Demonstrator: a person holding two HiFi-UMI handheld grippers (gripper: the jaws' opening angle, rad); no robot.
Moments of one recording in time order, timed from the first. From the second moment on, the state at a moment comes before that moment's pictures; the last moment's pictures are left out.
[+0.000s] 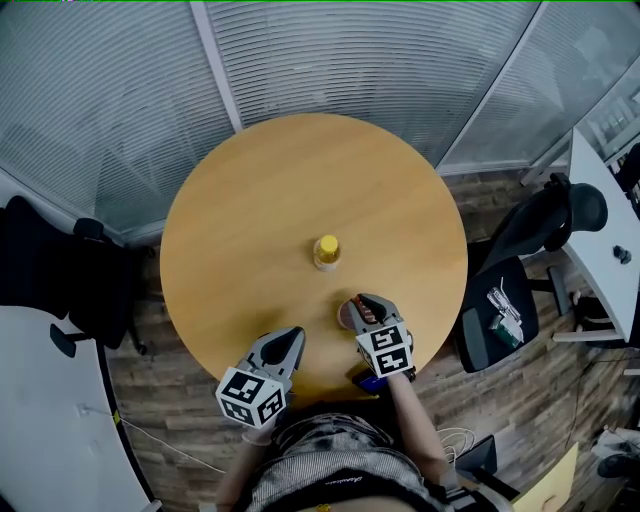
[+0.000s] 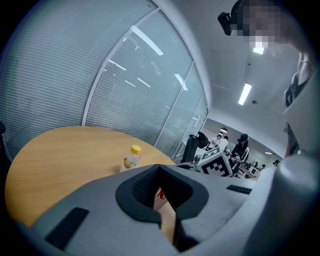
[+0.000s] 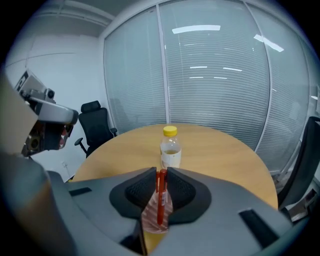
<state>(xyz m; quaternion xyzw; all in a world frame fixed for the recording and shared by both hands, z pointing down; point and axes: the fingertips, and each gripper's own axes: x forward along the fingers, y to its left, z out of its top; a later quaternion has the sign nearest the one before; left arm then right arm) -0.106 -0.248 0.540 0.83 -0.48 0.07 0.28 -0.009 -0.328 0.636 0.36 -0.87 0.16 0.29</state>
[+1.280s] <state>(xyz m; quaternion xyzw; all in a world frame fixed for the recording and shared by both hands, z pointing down) -0.094 -0.208 0.541 0.83 -0.48 0.08 0.28 0.009 -0.299 0.477 0.38 -0.91 0.11 0.15</state>
